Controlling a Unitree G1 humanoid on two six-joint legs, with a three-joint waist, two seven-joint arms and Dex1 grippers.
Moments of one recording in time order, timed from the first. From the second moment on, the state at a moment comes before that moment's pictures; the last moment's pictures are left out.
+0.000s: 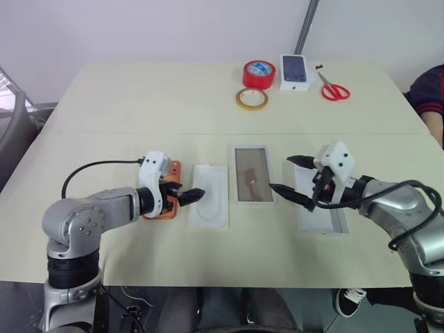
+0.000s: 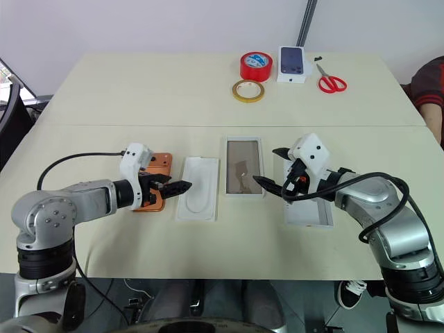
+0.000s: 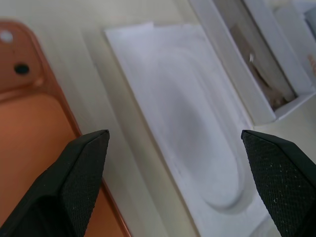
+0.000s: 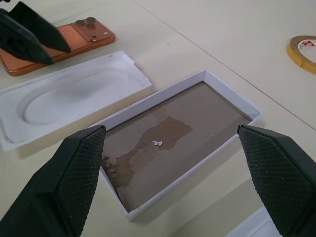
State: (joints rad) left arm -0.38 0.40 0.22 -0.43 -0.86 1.49 -0.21; right arm -0.20 -0.77 -0.09 -0.48 0.50 0.66 0.73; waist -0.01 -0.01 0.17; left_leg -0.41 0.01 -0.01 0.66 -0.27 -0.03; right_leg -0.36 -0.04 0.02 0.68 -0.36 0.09
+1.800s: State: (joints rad) left arm -0.64 0.18 0.60 -0.17 -1.02 1.61 0.06; right arm -0.47 -0.68 0.41 -0.39 0.07 0.63 0.91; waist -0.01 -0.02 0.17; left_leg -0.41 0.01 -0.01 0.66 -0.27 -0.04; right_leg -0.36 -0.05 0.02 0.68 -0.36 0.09
